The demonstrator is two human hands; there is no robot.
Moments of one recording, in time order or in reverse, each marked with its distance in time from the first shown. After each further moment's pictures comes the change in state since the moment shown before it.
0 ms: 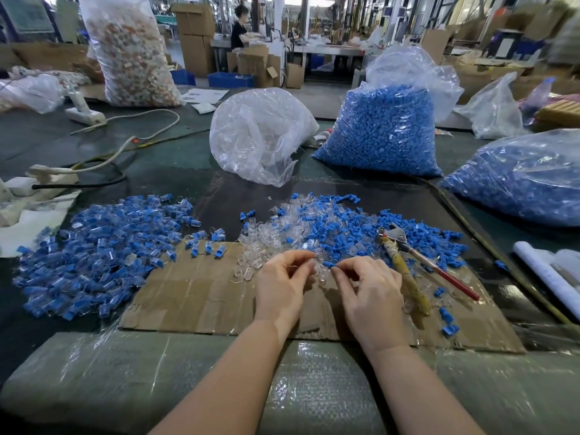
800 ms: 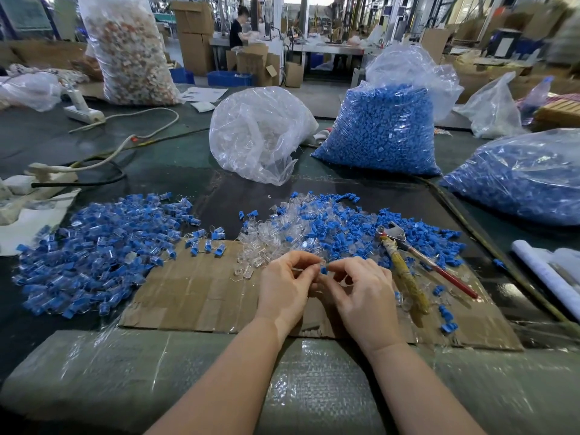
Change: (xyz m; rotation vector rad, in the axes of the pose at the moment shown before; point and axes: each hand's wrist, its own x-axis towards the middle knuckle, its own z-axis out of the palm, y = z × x) left_hand -0.006 0.008 -0.001 0.064 -0.109 0.028; right_hand -0.001 0.001 0.003 0.013 -0.045 -0.082
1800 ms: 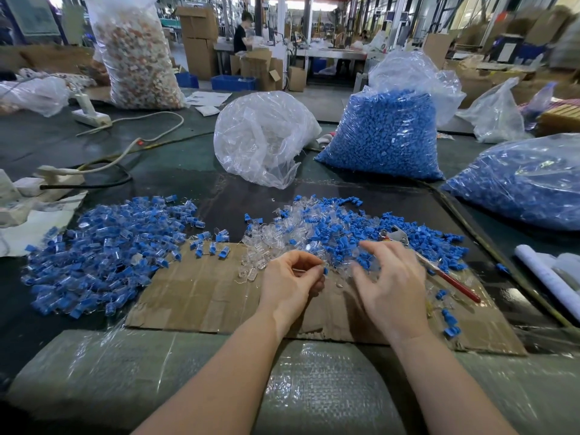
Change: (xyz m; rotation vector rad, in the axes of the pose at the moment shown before) left_hand 0.005 0.001 -0.002 -0.074 -0.002 -0.069; right_hand 0.015 0.010 -0.022 -0.128 0.040 0.113
